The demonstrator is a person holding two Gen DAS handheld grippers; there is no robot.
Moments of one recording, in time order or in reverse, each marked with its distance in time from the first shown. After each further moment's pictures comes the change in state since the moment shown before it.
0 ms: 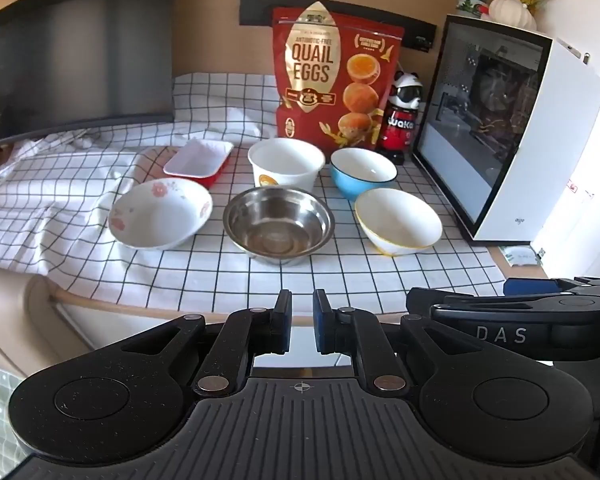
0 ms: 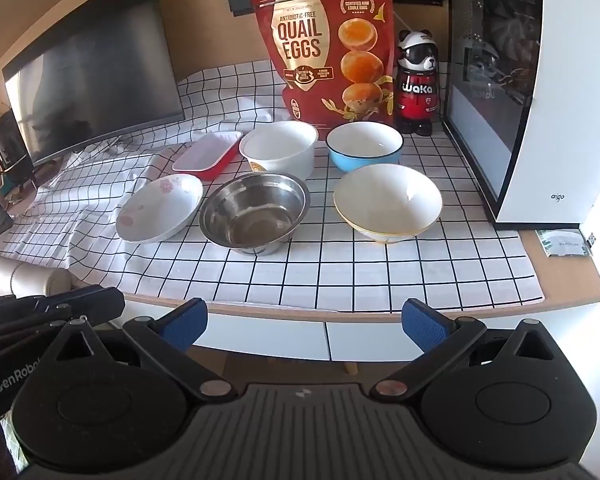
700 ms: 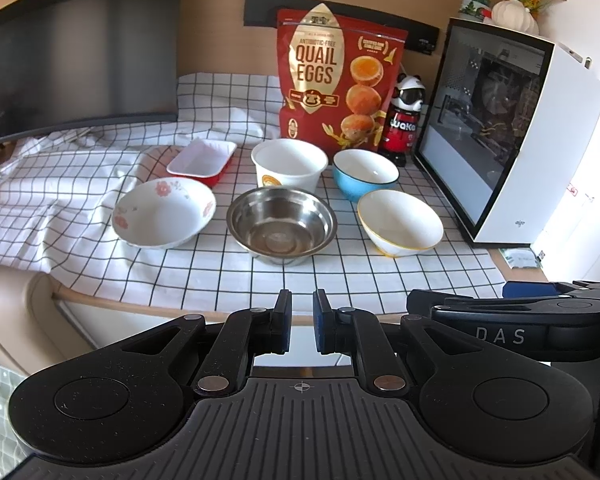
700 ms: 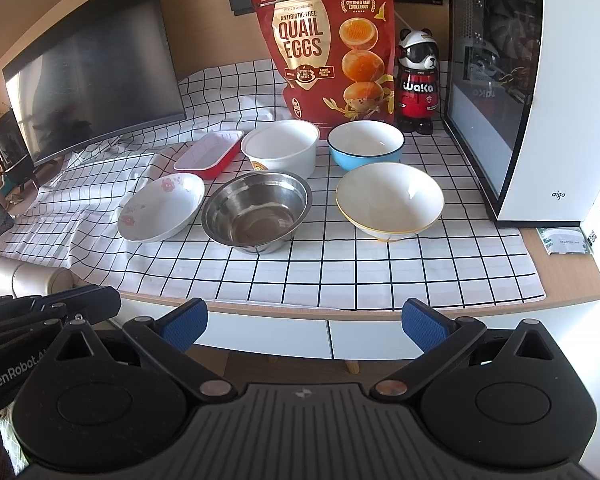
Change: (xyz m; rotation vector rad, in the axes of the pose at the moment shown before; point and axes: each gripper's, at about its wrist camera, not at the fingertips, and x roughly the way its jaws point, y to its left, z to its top) left arm -0.007 0.007 0.001 -0.018 -0.005 -0.012; right arm 0.000 0.001 0.002 0.006 0.007 0.004
